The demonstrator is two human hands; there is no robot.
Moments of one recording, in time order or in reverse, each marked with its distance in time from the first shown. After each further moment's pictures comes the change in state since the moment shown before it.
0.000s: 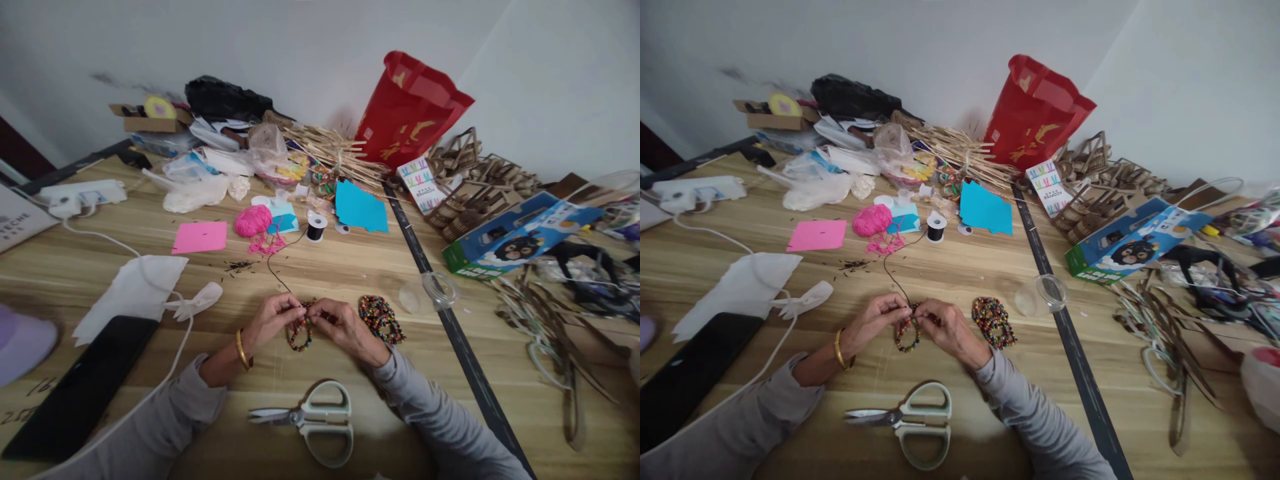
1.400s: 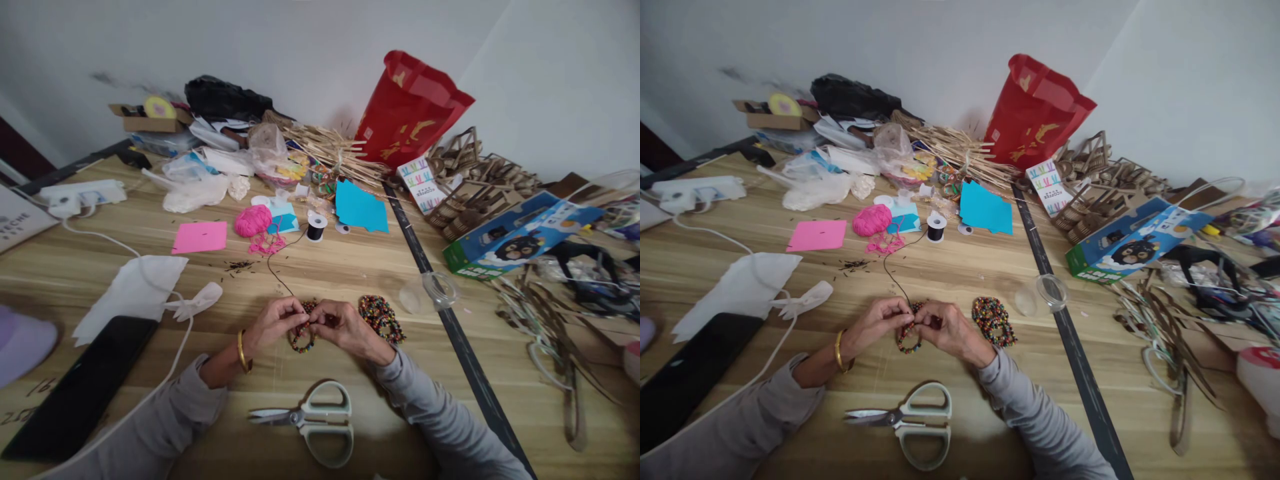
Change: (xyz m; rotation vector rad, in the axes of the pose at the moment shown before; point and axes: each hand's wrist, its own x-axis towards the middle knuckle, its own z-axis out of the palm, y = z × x) left_hand -0.003 0.002 0.003 0.016 -0.097 0.018; right_hand -0.001 0.003 -0.002 0.089 -0.047 0.035
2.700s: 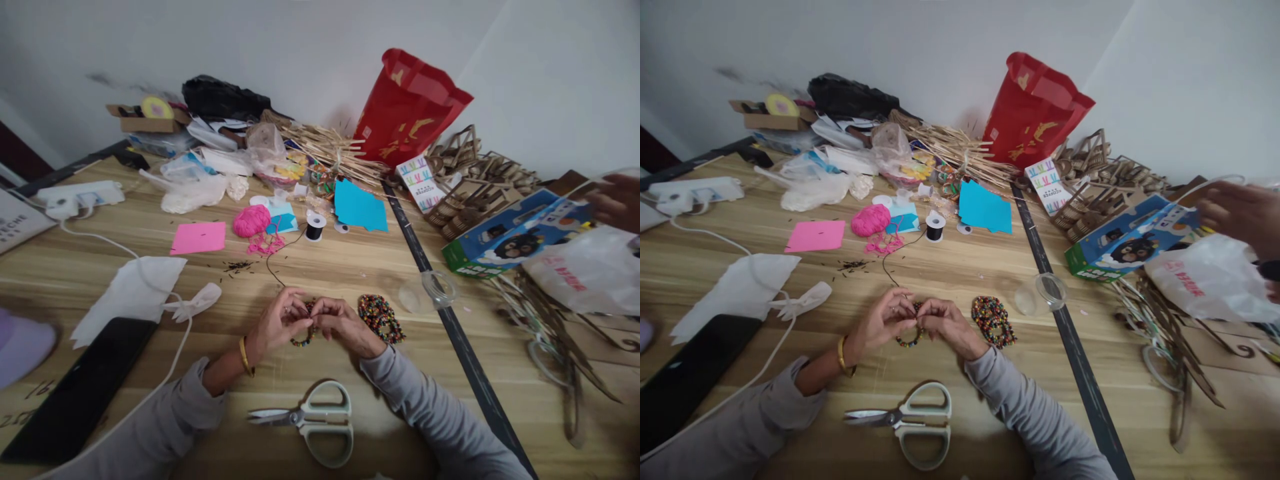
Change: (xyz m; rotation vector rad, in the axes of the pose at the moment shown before) left_hand -0.003 -0.005 0.010 0.193 0.141 0.192; right_hand 0.009 0.015 0.011 0.653 0.053 0.261
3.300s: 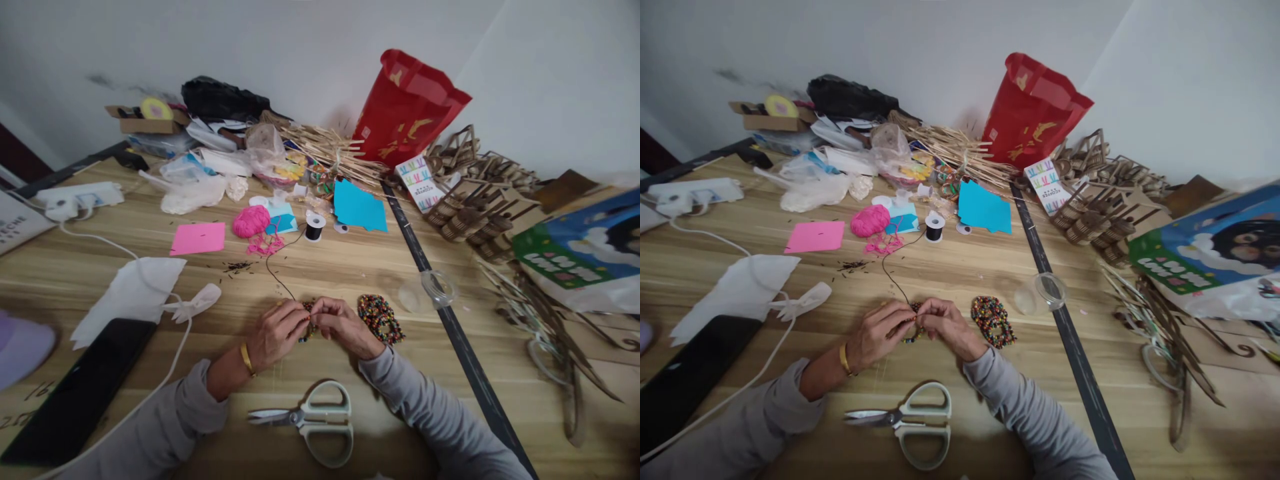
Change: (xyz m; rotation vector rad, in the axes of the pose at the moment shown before) left_hand -0.008 -0.001 0.001 0.712 0.070 0.491; right_hand 0.002 0.006 0.002 0.087 0.017 -0.027
